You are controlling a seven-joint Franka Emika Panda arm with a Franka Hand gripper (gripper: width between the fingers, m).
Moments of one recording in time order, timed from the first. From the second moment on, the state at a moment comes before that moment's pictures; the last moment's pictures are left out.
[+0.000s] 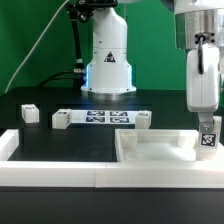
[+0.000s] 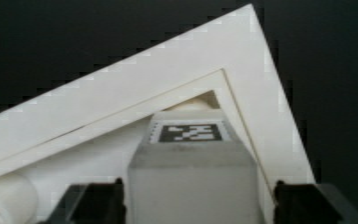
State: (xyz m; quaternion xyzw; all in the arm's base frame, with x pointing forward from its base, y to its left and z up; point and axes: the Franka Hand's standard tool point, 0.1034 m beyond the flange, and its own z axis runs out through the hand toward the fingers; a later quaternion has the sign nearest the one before) arm 0.623 0.117 0.078 -0.58 0.81 0.03 0.06
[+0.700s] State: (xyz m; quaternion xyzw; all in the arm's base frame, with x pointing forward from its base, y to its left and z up) arm 0.624 0.119 0.079 -0.78 0.62 0.01 0.06
